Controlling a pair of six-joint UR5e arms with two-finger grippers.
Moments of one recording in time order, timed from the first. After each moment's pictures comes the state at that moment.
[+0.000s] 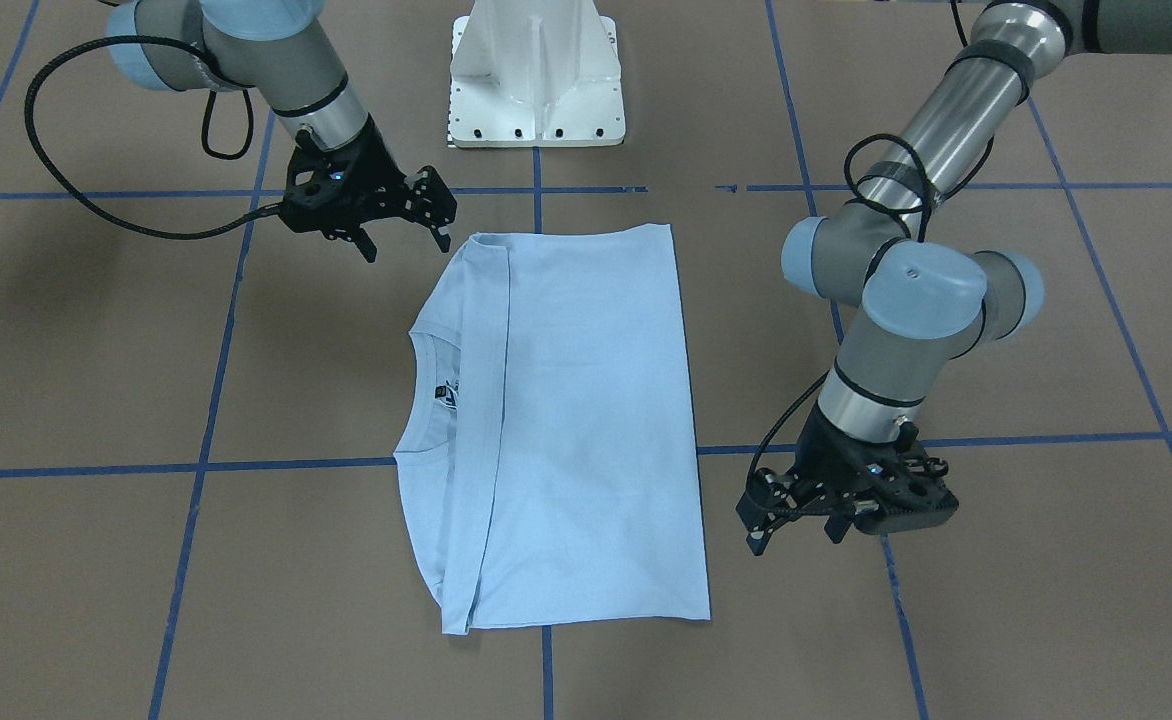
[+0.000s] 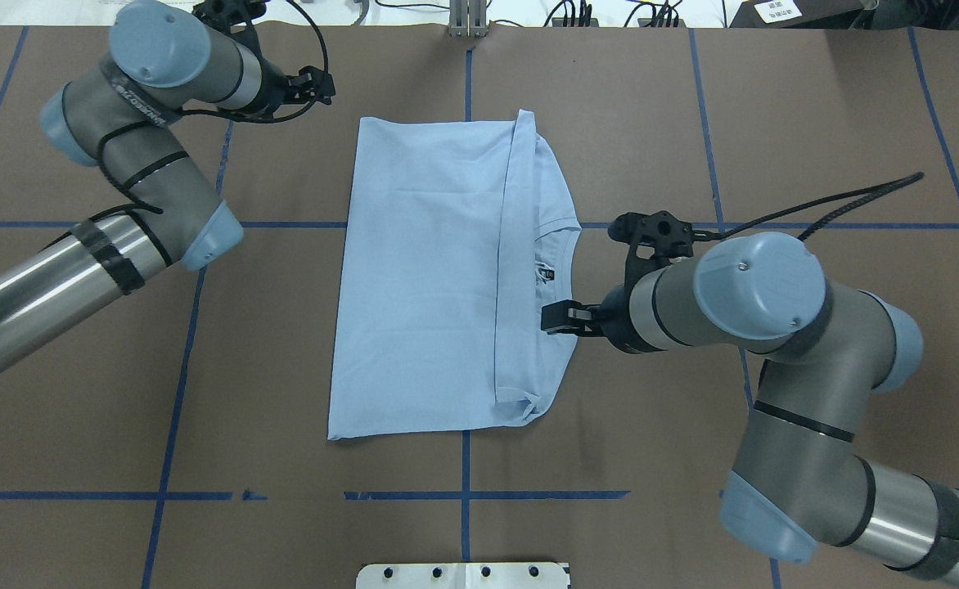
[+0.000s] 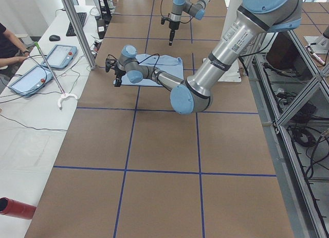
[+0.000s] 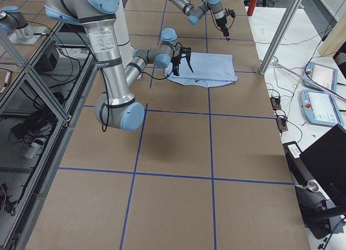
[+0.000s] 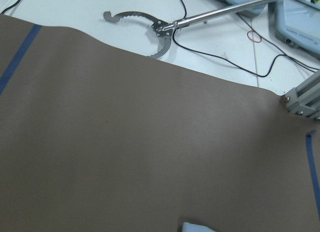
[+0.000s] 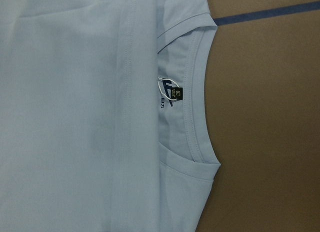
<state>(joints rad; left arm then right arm) -0.88 -2.23 -1.30 -2.20 -1.84 -1.21 0.49 -1.17 1.94 -1.36 1.80 1.31</state>
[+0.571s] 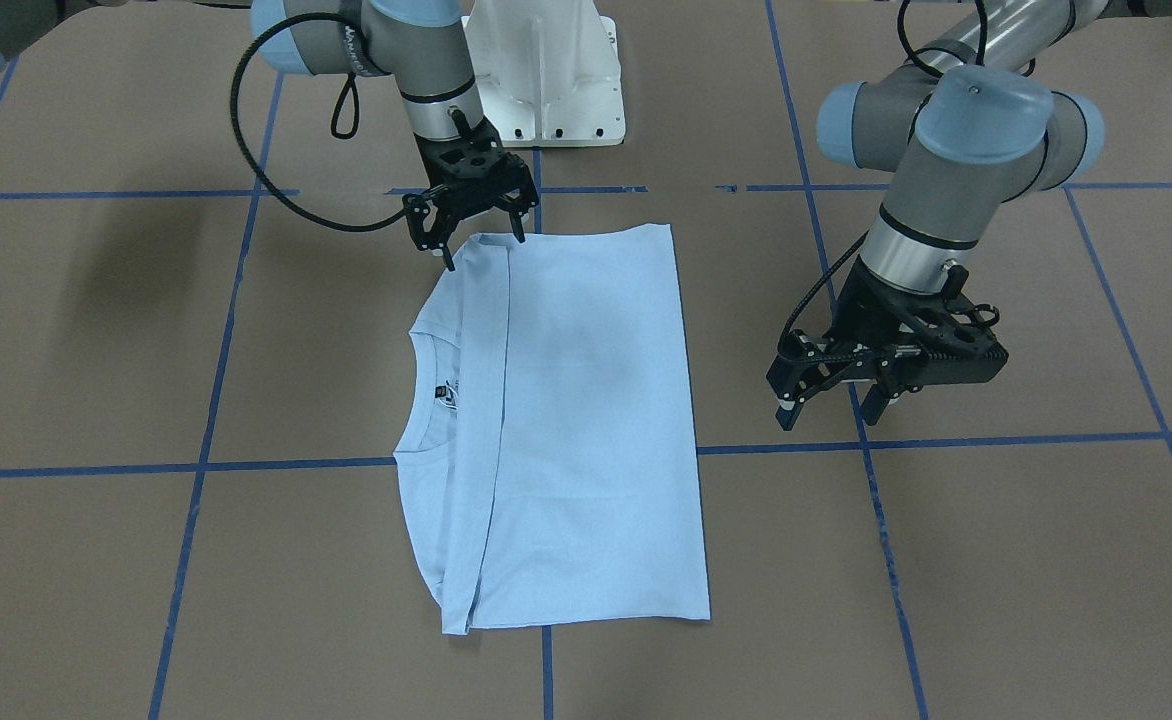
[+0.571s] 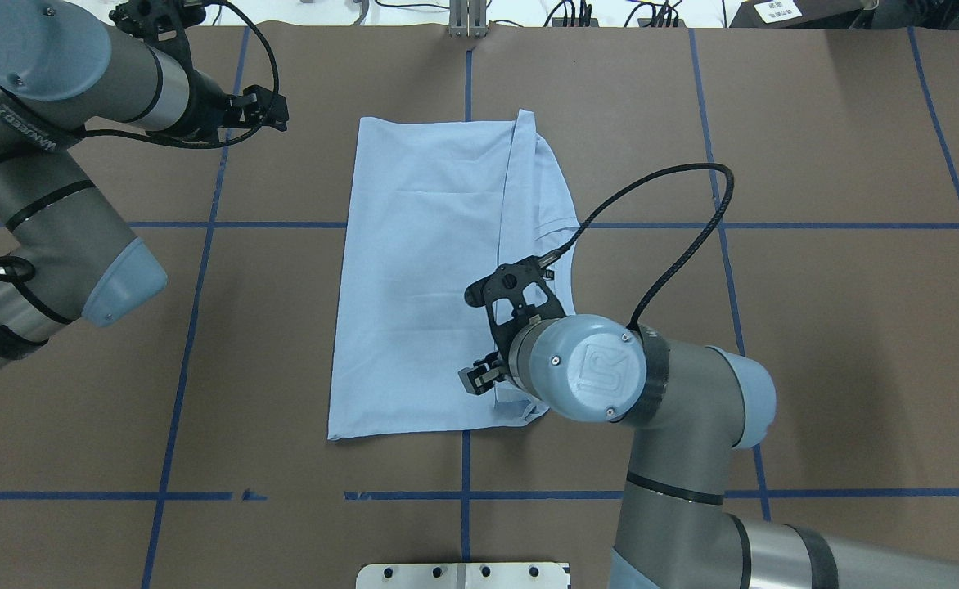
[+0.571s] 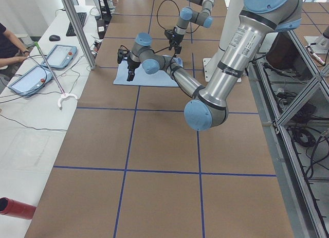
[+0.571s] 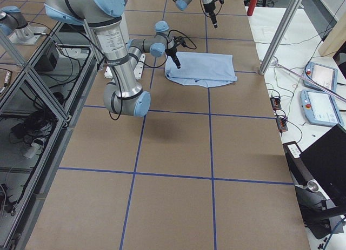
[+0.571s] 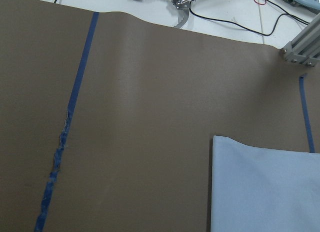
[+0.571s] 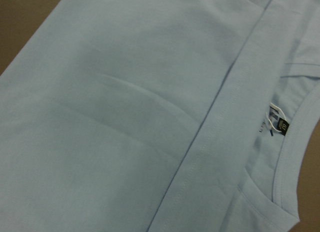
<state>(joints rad) -0.88 -2.06 -1.71 -1.94 -1.86 -1.17 0.31 -1.01 1.85 -1.47 1.50 0.83</state>
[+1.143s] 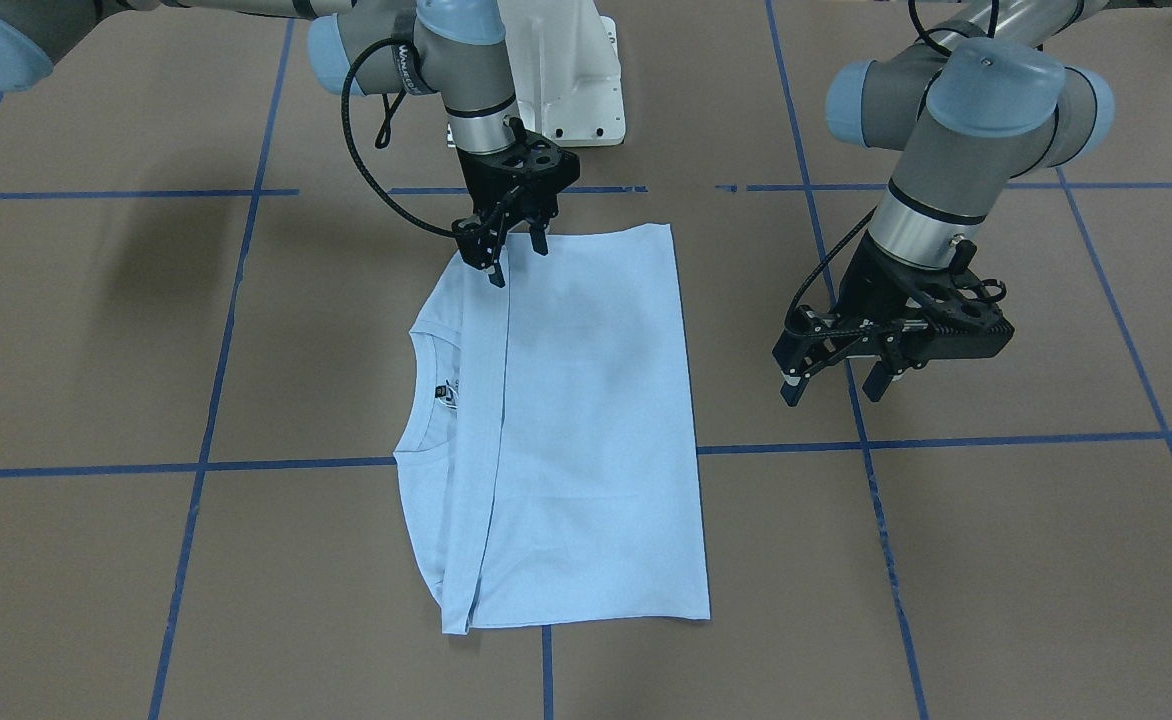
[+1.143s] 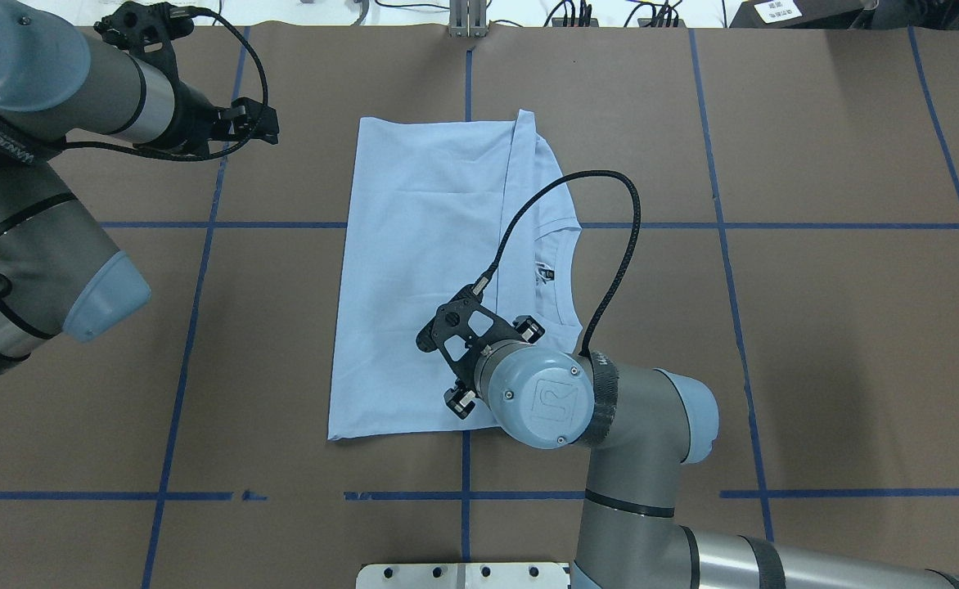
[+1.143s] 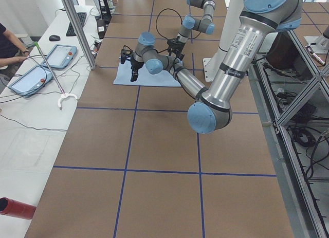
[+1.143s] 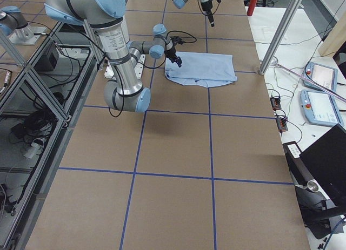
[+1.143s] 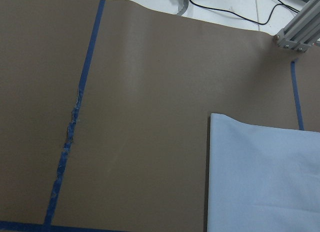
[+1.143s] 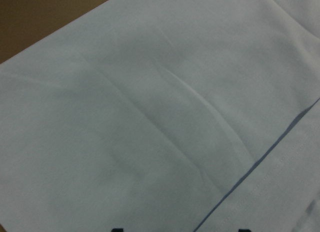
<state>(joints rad) -0.88 -2.03 -1.74 -1.93 -1.88 -1.18 0.28 -0.97 1.73 -1.38 1.44 0.54</state>
